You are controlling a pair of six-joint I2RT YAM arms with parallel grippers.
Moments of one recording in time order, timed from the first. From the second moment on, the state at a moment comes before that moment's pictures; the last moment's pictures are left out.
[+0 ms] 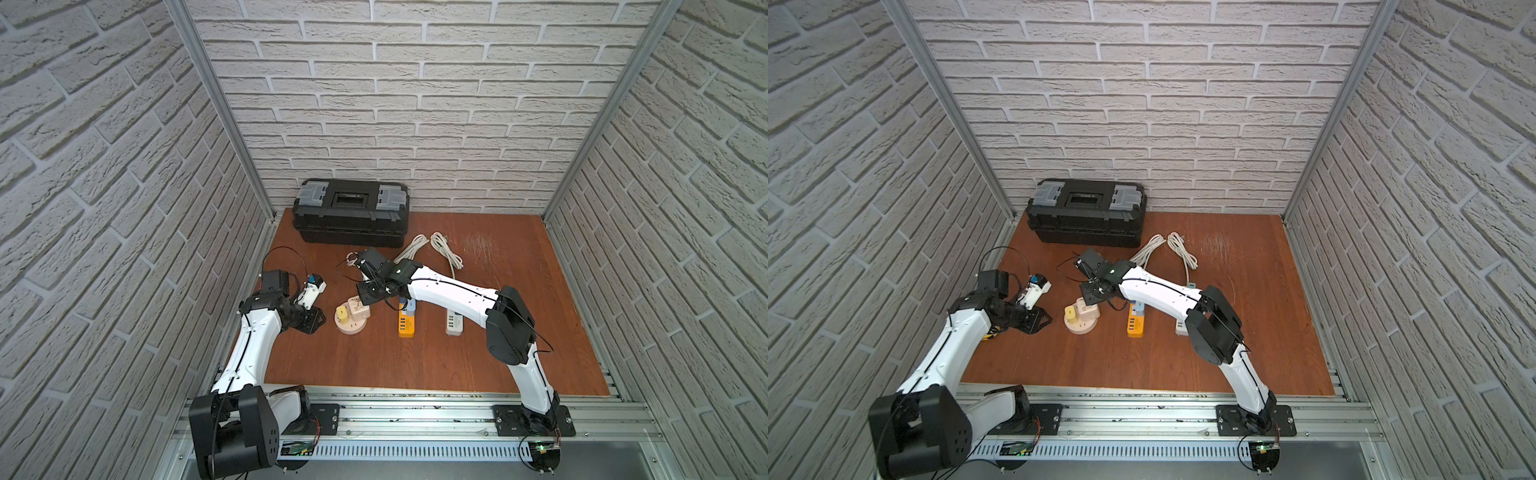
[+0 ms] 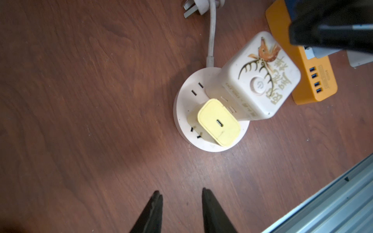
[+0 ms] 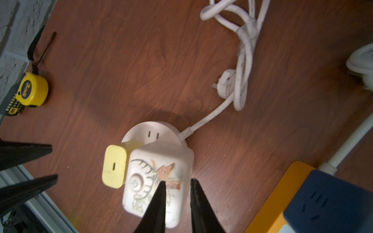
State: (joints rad) left arm 0.15 1.13 0.77 -0.88 0.42 0.52; right arm 0.88 2.16 1.90 -0.76 0.04 0.48
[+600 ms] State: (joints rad) left arm 0.12 1.17 0.75 -0.89 0.41 0.54; right arm 0.86 2.31 2.02 -0.77 0.01 0.50
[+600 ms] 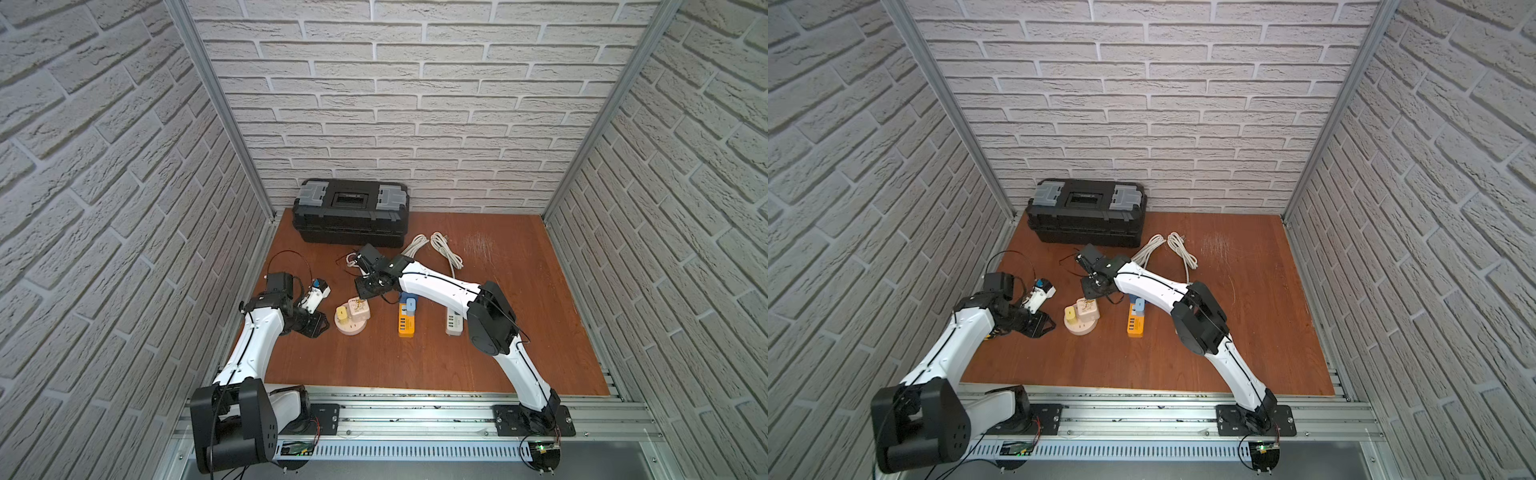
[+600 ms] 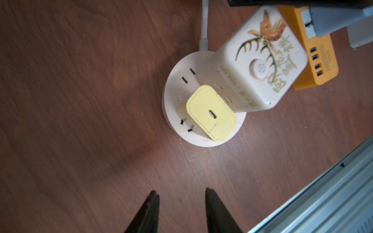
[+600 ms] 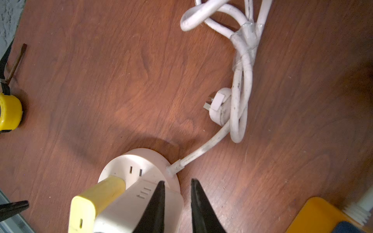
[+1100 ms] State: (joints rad) left arm 0.14 1.19 0.75 -0.86 0.37 0.49; right arm 0.90 2.21 1.98 -0.83 -0.06 0.36
